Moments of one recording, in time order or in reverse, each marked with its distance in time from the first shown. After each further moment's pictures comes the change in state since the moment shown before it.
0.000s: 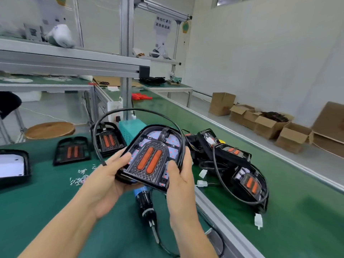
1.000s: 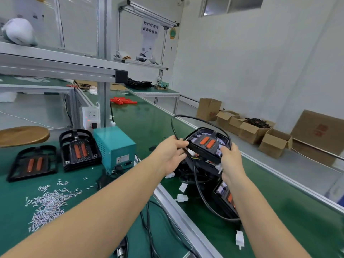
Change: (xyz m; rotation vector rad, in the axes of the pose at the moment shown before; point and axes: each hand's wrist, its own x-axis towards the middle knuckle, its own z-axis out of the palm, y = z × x) left_hand 0.144 -0.032 0.151 -0.086 -0.124 -0.226; right_hand 0.160 -0.028 -0.162 -0.225 0.414 0.164
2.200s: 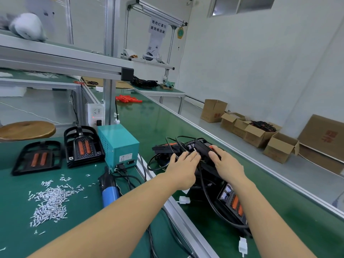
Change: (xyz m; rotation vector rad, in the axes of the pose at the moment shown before) left_hand 0.017 -0.047 -0.011 1.853 -0.150 0.251; right_hand 0.028 0.018 -0.006 -1.073 -0.244 -0.291
